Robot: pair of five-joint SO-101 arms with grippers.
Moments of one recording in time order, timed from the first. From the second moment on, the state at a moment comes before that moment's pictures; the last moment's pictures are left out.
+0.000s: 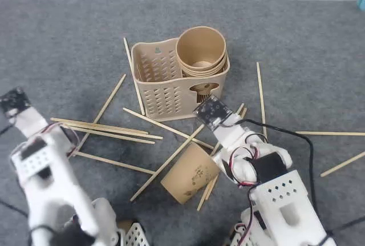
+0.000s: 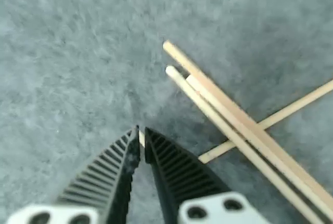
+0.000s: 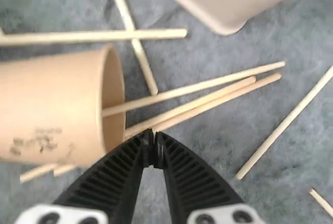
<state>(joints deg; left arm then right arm) -42.7 -29.1 63.6 41.4 4.9 -26.5 -58.5 61.1 68.0 19.3</state>
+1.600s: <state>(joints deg) -43.3 -21.2 59.5 41.3 4.9 -76.4 -44.7 52.5 75.3 11.5</state>
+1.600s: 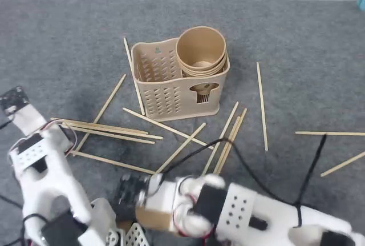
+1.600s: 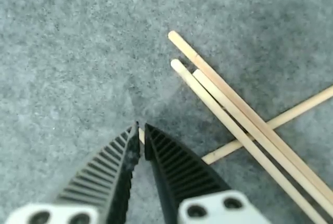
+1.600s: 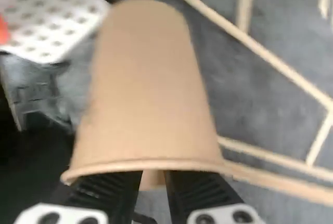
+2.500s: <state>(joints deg) -50.1 -12.4 52.7 39.7 11.8 -67.9 -45.8 52.5 55.7 6.4</state>
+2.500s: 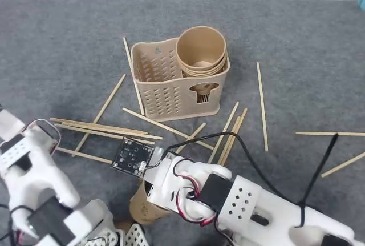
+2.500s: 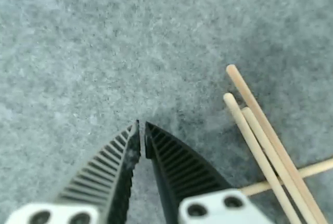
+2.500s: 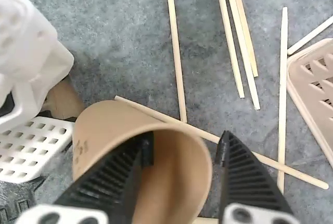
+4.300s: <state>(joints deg) -50.1 -10.2 51.5 39.7 12.3 -43.4 -52.5 27.7 80.0 8.8</state>
